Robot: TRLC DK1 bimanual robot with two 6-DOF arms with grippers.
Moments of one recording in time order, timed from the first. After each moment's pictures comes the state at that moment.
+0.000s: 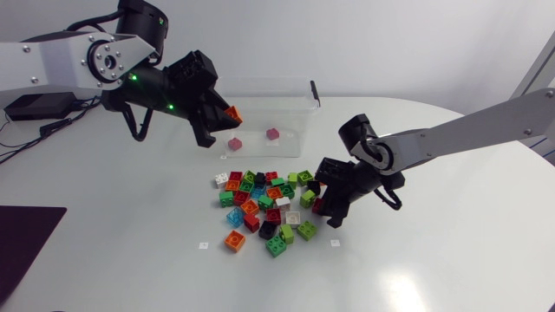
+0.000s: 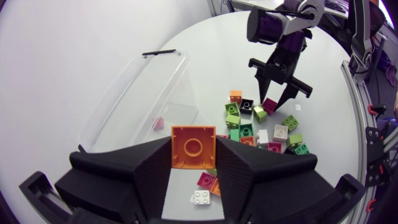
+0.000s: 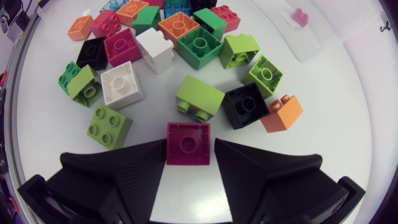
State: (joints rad) left arm -0.29 1.70 1.37 -0.44 0.45 0.83; right arm 0.35 1.93 1.04 -0.32 -0.26 -0.76
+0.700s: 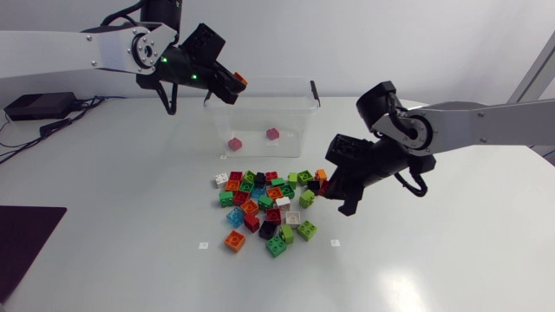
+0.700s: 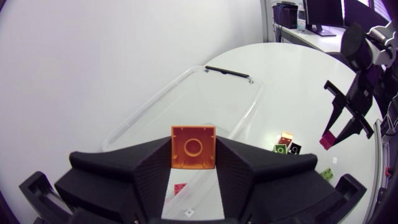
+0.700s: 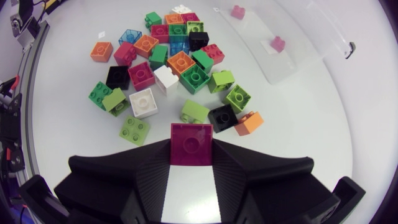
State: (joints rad) left arm -0.26 1.96 1.64 -0.25 0.37 0.52; right arm 0.36 1.69 1.04 -0.47 -0.25 -0.76
